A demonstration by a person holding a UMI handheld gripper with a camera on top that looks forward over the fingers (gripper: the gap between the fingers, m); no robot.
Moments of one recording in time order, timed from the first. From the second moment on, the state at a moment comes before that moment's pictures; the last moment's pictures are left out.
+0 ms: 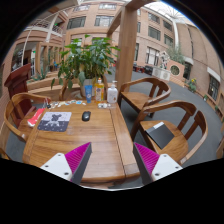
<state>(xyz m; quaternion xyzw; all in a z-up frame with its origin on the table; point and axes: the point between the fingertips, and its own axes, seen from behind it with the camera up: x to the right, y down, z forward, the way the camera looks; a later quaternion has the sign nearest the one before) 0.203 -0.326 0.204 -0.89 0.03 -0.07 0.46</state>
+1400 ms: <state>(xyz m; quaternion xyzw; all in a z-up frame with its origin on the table) 0.075 0.074 -0.012 -0.89 0.04 -0.02 0.45</state>
